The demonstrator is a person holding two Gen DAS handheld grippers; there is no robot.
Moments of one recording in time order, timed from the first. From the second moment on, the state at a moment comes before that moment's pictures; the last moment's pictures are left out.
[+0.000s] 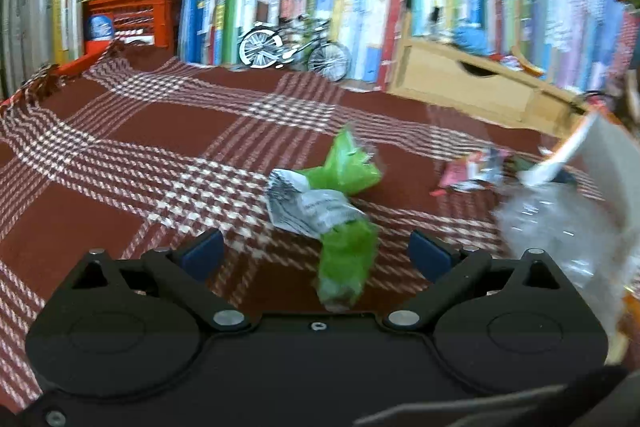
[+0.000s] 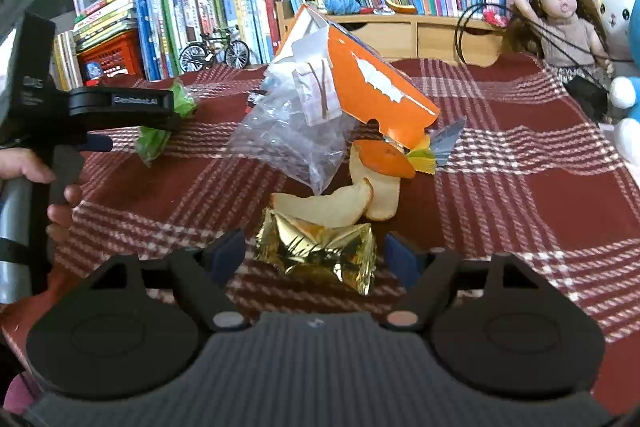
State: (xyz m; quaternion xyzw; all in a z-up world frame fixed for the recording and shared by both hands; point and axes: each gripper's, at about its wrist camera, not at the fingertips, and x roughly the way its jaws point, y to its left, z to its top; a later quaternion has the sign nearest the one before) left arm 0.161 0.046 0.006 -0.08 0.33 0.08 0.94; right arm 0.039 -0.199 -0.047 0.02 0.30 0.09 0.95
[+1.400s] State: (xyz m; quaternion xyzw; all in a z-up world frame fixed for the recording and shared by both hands) left arm -0.031 0.013 0.046 0.00 0.24 -0.06 0.97; right arm -0.024 -0.211 -0.042 0.05 0.29 0.12 0.95
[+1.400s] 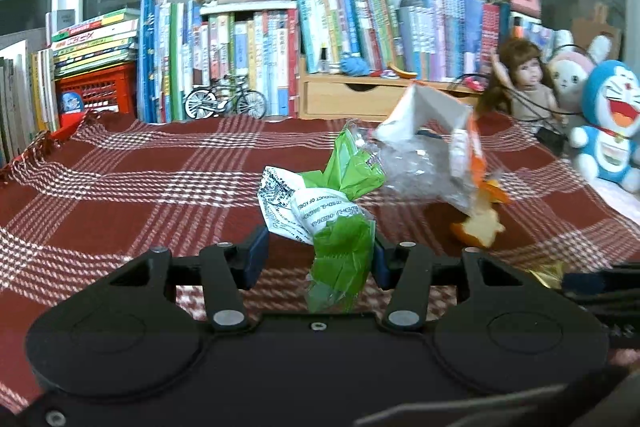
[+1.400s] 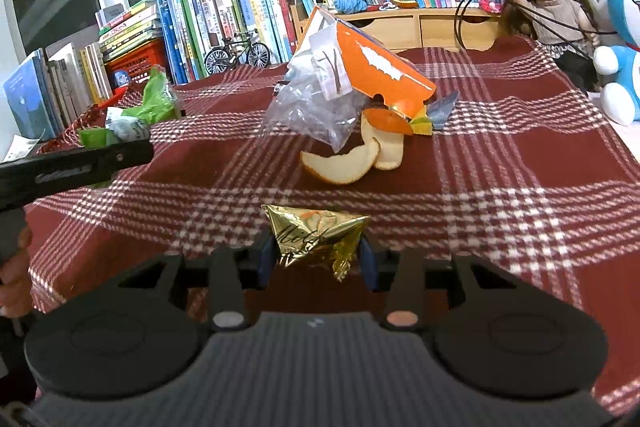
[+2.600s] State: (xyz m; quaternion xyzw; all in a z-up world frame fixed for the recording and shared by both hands) left arm -0.198 0.009 -0.038 -0.03 0.49 -0.19 0.85; right arm -0.156 -0.190 -0.104 0.02 0.42 0.25 0.87
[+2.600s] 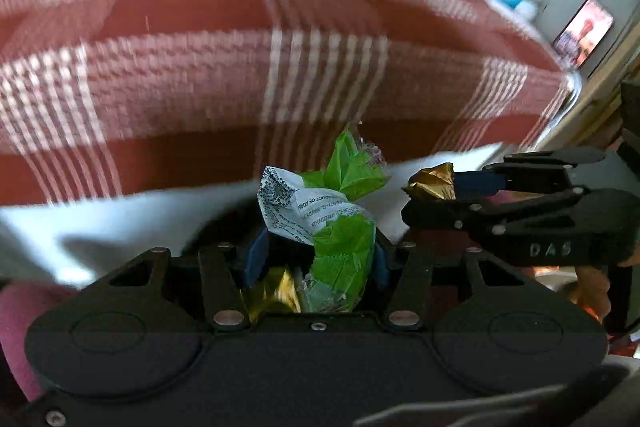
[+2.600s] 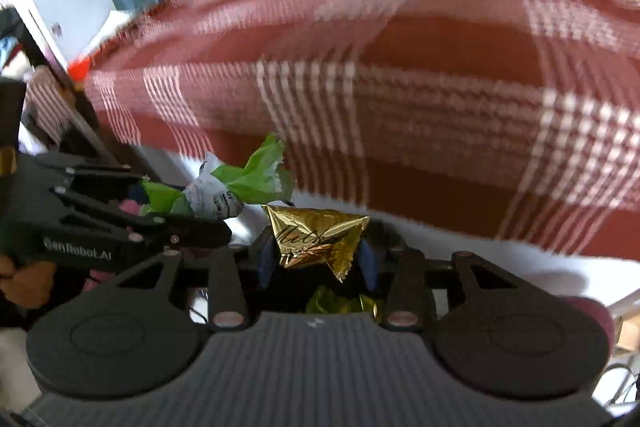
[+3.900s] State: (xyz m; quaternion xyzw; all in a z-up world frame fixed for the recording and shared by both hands) left arm -0.171 0.000 -0.101 0.03 0.57 -0.17 0.81; right arm -0.128 -0.181 -0.168 0.00 0.49 0.24 0.83
